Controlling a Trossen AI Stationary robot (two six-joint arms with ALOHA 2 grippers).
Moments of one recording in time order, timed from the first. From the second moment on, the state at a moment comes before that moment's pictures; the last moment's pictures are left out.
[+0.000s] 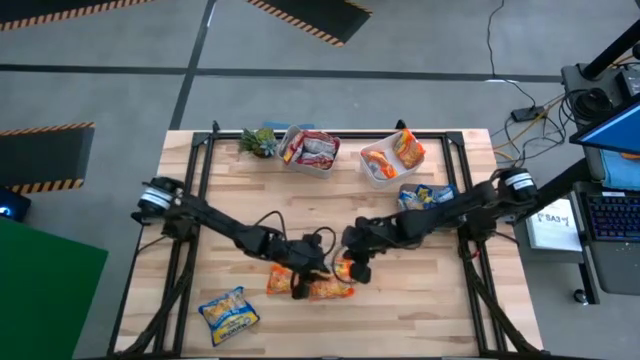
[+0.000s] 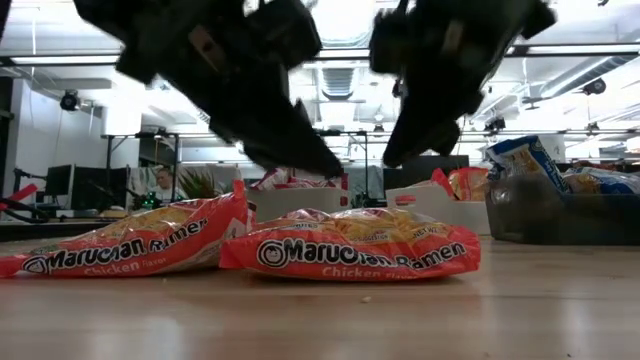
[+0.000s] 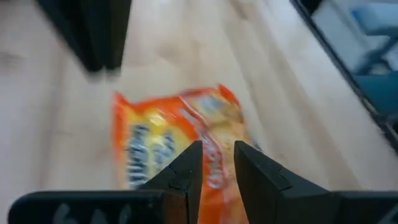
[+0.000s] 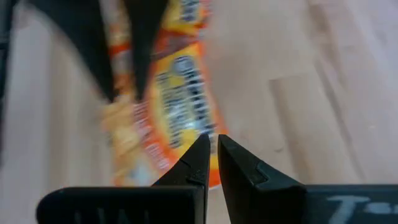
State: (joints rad) left arm -0.29 1.82 0.92 0.28 0.04 -0.20; right arm 0.23 1.65 0.99 -0.20 0.00 0.47
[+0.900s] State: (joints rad) left arm -0.21 1.77 0.92 0.04 -0.15 -0.10; right arm 0.26 1.59 0.99 -0.30 0.13 0.69
